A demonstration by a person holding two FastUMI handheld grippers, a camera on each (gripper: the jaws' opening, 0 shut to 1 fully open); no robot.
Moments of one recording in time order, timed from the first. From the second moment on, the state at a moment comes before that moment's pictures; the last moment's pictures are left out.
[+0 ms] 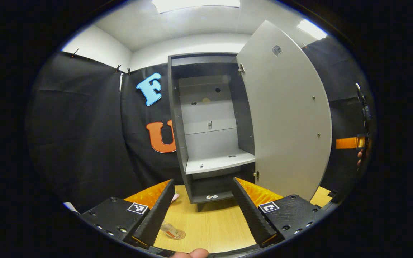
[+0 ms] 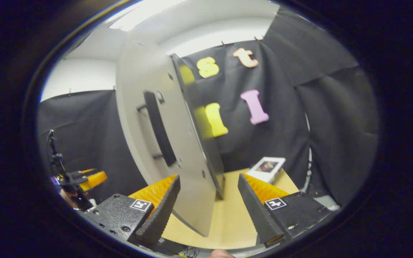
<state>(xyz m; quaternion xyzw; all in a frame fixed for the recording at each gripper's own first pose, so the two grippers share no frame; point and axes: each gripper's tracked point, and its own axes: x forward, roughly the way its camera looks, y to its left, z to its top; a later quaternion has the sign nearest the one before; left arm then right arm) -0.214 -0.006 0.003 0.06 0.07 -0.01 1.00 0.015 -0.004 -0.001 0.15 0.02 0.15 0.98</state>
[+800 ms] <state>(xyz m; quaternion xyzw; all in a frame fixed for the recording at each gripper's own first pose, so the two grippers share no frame) -0.155 0.045 -0.007 -0.02 0.07 -0.01 1.00 0.018 0.111 0.014 0.14 0.02 0.21 0.97</state>
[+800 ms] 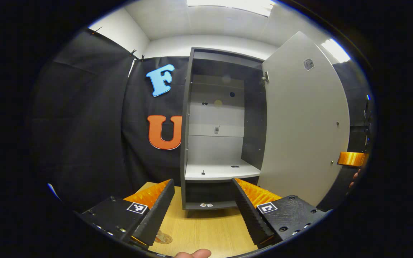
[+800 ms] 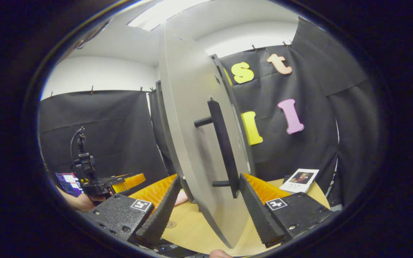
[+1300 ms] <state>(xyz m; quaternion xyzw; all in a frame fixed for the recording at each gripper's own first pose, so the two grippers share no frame) -0.125 0.061 -0.048 -0.03 0.11 -0.03 0.99 0.038 0.161 0.019 0.15 0.04 0.25 0.95</state>
